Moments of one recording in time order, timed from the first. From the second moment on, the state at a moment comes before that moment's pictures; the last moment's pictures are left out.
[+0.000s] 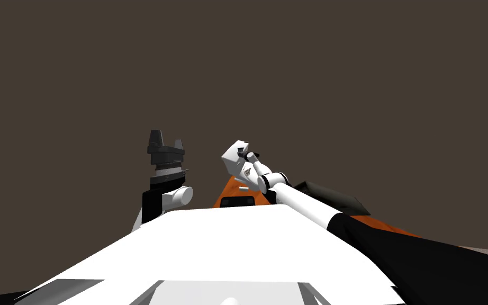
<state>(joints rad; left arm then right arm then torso) 0.46 0.01 0.06 -2.36 0.10 -0.36 -0.12 -0.80 0.03 -0.13 -0.56 -0.97 0.35 -0.64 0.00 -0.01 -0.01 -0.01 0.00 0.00</state>
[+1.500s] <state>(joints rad) 0.46 0.01 0.07 -2.36 0.10 -0.36 -0.12 -0.84 0.03 -0.12 -0.49 -1.26 0.50 -0.33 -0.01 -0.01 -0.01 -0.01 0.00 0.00</state>
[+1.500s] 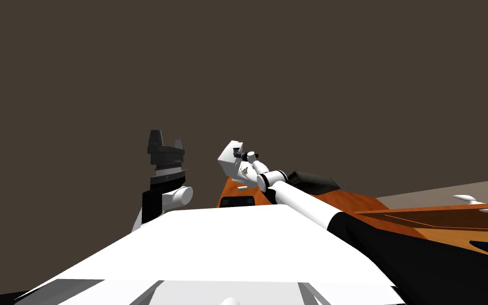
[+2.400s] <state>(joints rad) 0.46 0.01 0.07 -2.36 0.10 -0.36 -0.12 -0.86 0.04 -0.11 -0.47 -1.44 0.60 -0.08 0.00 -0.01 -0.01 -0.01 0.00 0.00</state>
